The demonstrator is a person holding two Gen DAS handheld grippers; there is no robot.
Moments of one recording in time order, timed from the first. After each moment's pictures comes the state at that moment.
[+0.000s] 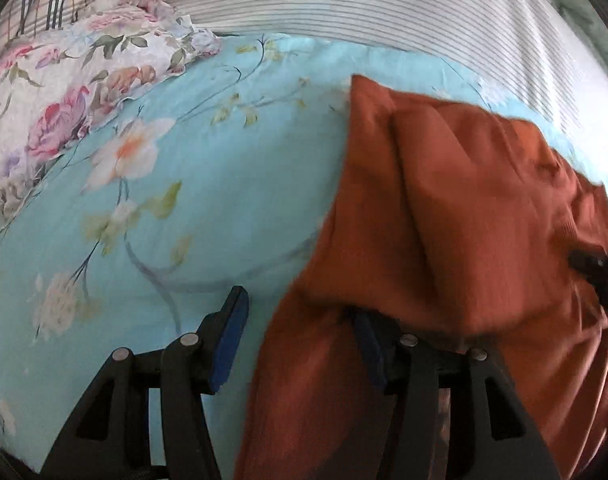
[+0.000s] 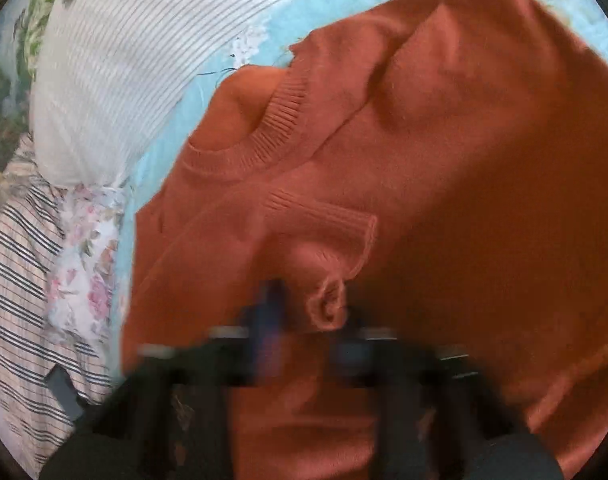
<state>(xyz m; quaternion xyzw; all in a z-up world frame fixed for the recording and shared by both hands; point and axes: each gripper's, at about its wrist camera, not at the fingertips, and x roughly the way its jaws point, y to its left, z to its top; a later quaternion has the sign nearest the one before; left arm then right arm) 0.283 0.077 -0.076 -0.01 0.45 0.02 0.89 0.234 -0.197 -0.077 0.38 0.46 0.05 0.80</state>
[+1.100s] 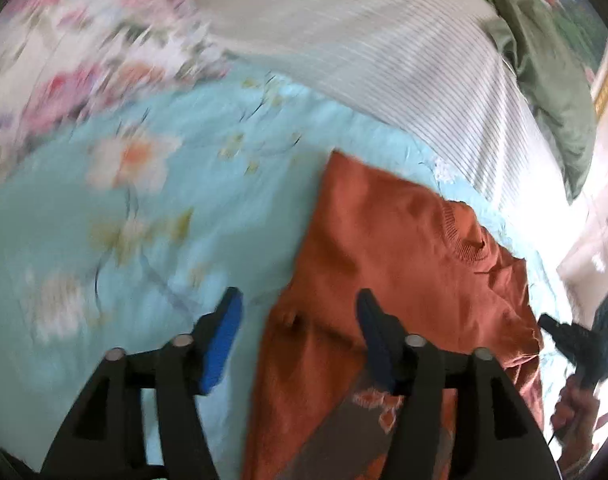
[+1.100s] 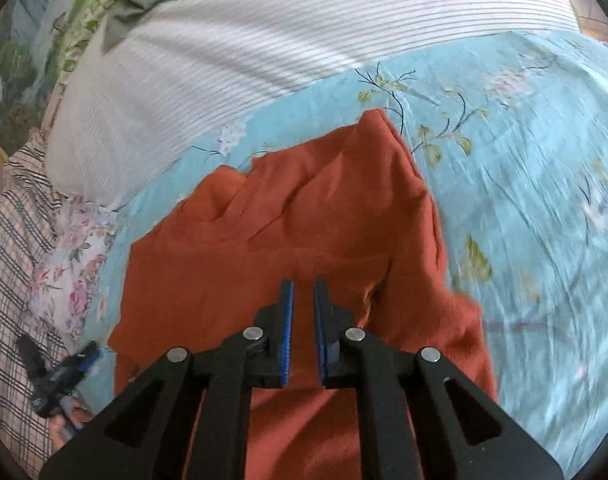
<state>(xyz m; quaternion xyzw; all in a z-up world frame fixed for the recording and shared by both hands) 0.271 0.129 -0.025 -0.15 0.41 -0.08 0.90 0.175 -0.277 0.000 0.28 0.41 -0.01 0.87</state>
